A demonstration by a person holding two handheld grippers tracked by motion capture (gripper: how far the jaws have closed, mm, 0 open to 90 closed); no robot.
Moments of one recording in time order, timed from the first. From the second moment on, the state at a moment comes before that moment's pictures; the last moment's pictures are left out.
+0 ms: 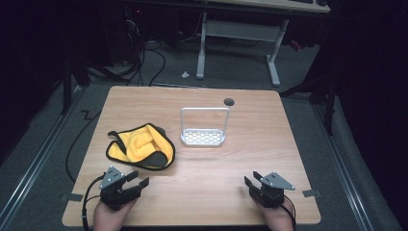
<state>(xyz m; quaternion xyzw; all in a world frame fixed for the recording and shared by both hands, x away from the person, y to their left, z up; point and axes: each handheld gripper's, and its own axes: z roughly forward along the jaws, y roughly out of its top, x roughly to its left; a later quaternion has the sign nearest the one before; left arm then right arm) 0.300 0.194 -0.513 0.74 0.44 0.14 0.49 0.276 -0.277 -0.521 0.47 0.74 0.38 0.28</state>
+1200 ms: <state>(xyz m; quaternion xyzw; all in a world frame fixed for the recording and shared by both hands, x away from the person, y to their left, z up) 0.349 0.133 -0.499 0.78 0.42 0.23 0.39 0.275 -0.275 -0.519 0.46 0.75 0.39 0.27</state>
